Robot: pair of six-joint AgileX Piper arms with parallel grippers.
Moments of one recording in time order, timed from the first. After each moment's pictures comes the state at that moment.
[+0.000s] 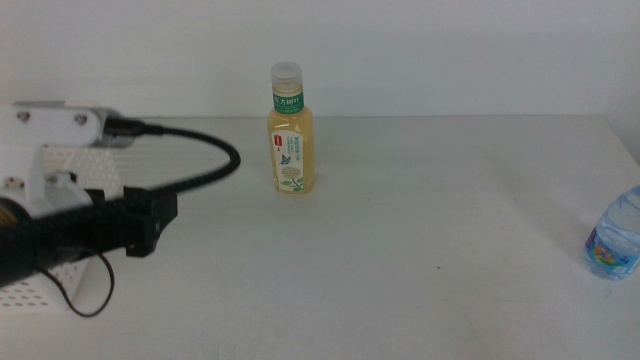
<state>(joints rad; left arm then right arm) -0.26 0.99 -0.61 -0.22 0.26 0.09 0.02 -0.01 0.03 -0.03 0.23 -0.13</state>
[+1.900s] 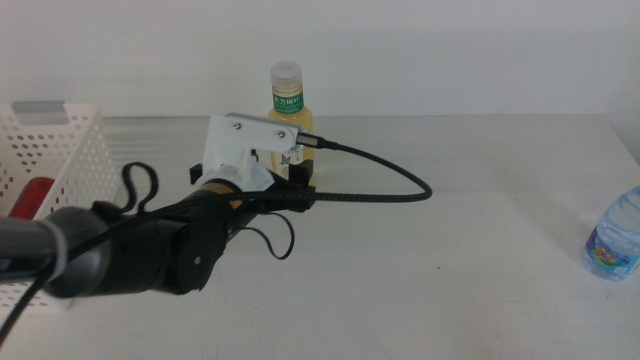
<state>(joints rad) -0.55 1.73 -0.78 -0.31 -0.59 0.13 0.02 -0.01 0.03 -0.03 0.23 -0.13</state>
